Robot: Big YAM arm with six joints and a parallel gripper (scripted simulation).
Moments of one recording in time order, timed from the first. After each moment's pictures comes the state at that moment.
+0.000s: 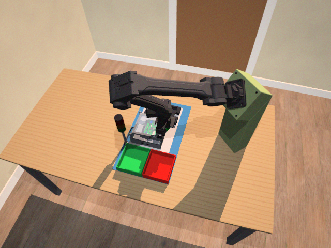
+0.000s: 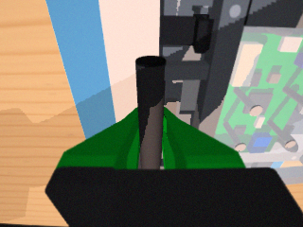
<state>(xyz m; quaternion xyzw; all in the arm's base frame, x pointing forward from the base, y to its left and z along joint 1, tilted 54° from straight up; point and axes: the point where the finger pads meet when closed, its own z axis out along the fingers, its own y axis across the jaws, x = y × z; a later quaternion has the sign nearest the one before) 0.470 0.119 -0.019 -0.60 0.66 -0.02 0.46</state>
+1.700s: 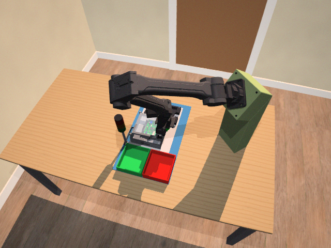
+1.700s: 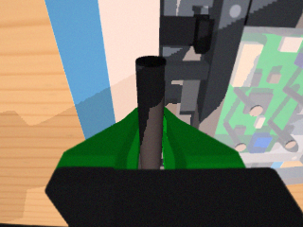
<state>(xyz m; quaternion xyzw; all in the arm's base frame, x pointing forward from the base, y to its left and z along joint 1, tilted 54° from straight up) 0.471 0.119 -0.019 -0.60 0.66 -0.02 0.46</state>
